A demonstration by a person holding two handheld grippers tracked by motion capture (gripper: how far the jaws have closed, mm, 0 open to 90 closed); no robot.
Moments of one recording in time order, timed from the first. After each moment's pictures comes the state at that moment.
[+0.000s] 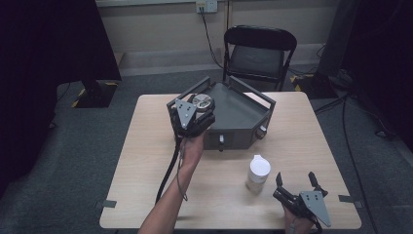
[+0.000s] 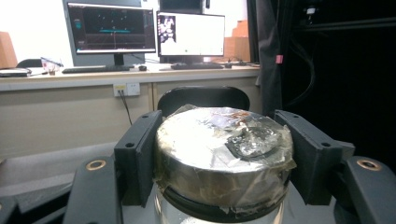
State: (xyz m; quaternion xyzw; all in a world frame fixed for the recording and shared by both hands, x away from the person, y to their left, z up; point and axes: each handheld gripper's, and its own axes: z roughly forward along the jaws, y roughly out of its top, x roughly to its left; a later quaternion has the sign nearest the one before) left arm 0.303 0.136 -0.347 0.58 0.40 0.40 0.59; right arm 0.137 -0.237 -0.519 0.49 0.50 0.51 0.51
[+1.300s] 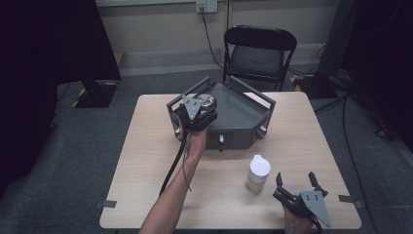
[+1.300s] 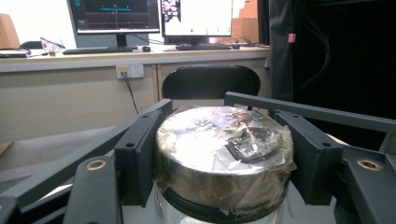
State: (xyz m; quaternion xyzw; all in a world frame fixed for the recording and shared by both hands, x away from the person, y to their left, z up) left arm 0.340 0.125 -0.368 0.60 0.42 0.39 0.56; right arm 0.137 -0.237 -0.519 0.49 0.50 0.51 0.51
